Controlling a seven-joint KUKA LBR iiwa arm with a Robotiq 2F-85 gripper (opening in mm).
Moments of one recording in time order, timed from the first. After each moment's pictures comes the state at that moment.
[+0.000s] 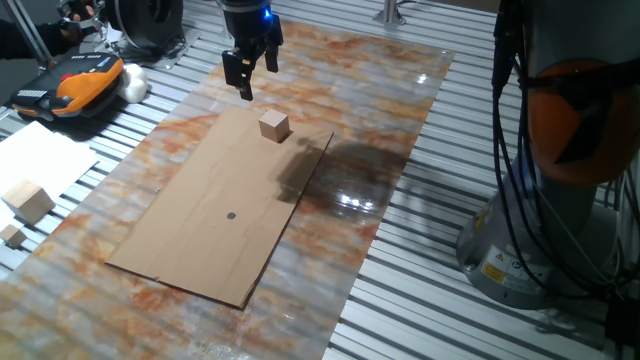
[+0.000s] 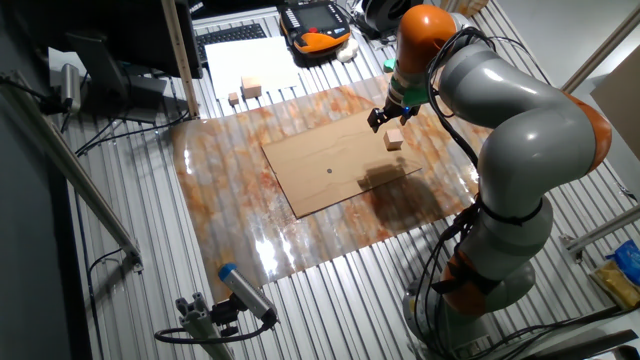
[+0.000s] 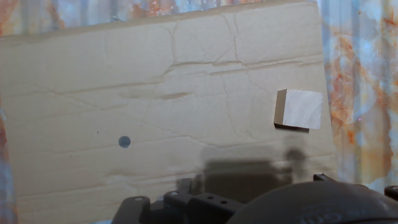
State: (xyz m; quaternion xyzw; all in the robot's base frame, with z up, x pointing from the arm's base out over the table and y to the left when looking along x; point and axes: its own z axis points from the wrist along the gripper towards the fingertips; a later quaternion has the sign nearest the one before) arm 0.515 0.000 0.236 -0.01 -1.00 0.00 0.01
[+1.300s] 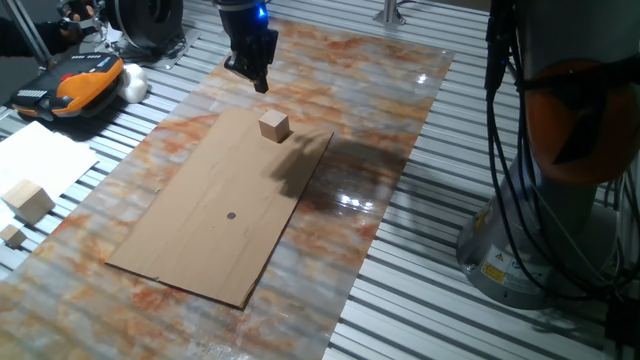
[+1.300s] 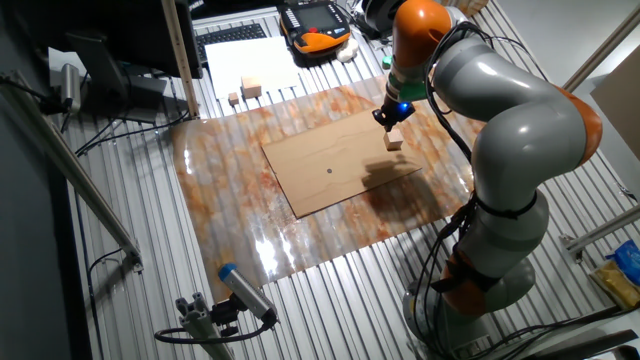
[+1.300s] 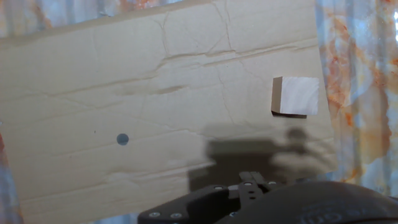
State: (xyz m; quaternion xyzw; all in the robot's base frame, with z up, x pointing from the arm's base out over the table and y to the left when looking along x) arm 0.514 0.001 0.236 -0.03 -1.00 0.00 0.03
